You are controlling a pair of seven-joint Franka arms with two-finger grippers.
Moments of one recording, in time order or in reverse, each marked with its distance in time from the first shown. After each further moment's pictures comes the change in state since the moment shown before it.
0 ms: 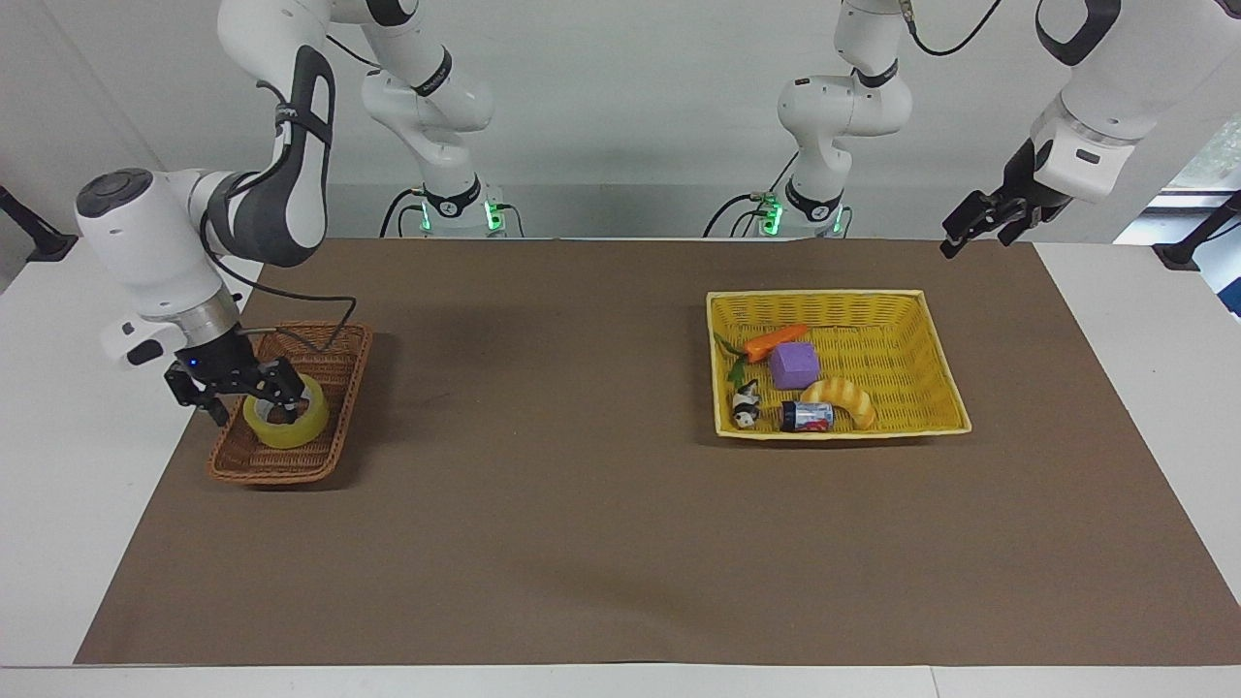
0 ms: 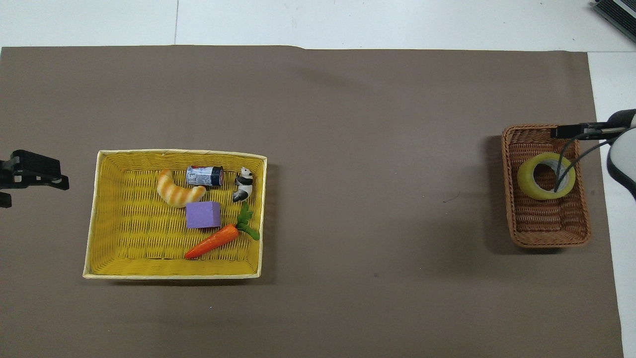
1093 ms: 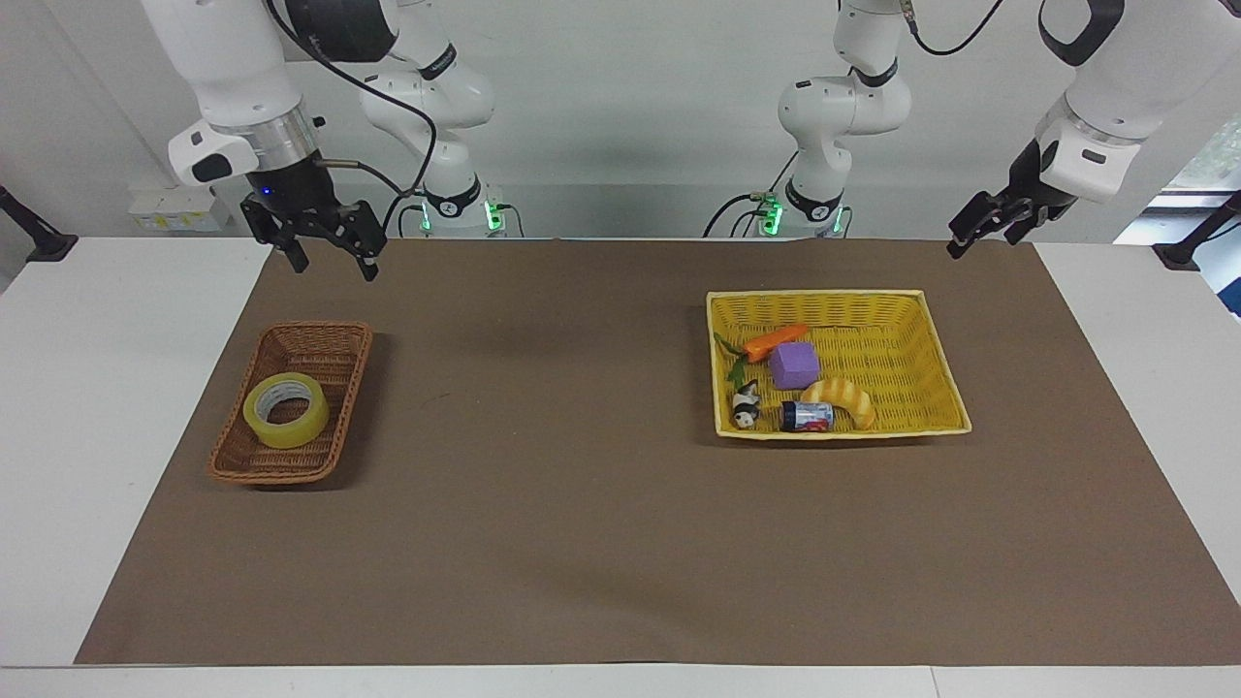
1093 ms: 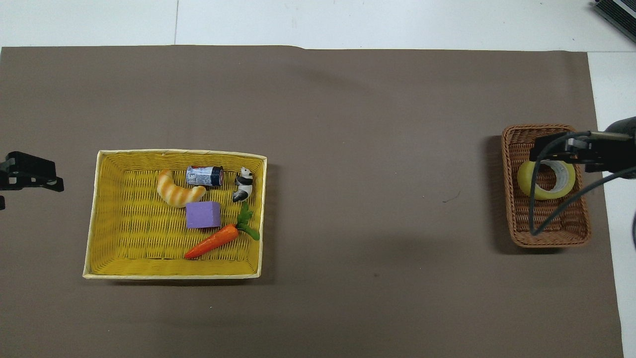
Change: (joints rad) left arm 0.095 0.000 -0.094 0.000 0.038 0.002 0.000; right arm 0.197 -0.283 0.006 0.161 -0.069 -0.544 0.459
